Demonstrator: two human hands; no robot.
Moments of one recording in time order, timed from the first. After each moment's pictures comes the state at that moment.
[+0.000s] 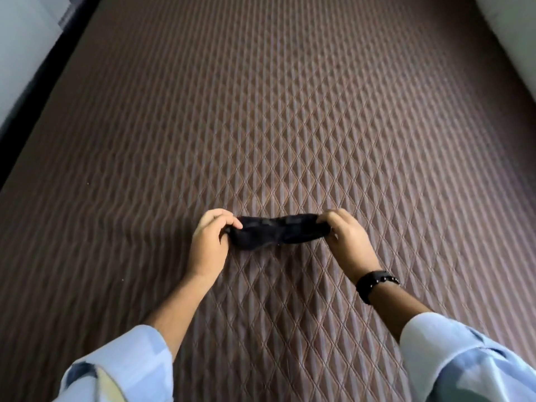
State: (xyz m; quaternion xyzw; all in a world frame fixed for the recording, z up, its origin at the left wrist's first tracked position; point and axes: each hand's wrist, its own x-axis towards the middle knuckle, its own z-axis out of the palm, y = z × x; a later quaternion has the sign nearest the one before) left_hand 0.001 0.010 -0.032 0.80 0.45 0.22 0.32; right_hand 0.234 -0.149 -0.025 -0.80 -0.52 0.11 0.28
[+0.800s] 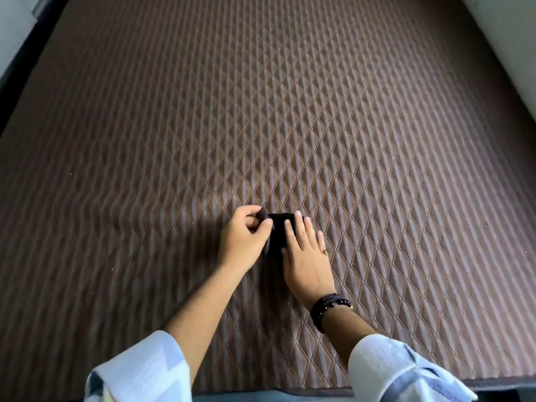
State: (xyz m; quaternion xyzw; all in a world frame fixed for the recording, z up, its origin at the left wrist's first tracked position) left_hand 0.047 -0.050 -0.022 0.63 0.54 0.15 0.54; right_hand 0.141 -0.174 -0.073 -0.86 -0.48 0.15 0.11
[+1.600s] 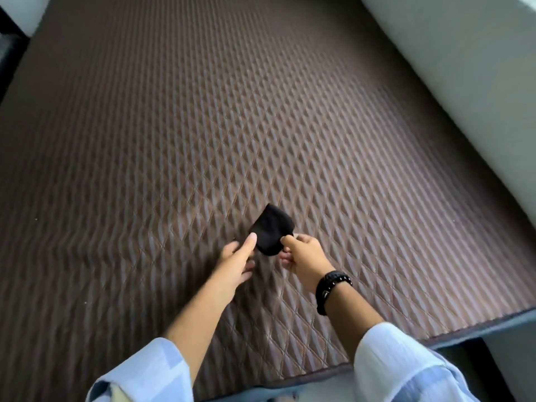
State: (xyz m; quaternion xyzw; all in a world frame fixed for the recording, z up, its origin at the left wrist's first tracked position) left_hand 0.073 -0.103 -0.004 0.41 0.58 0.01 0.70; right_hand 0.185 -0.208 0.007 -0.67 0.07 0.46 0.58
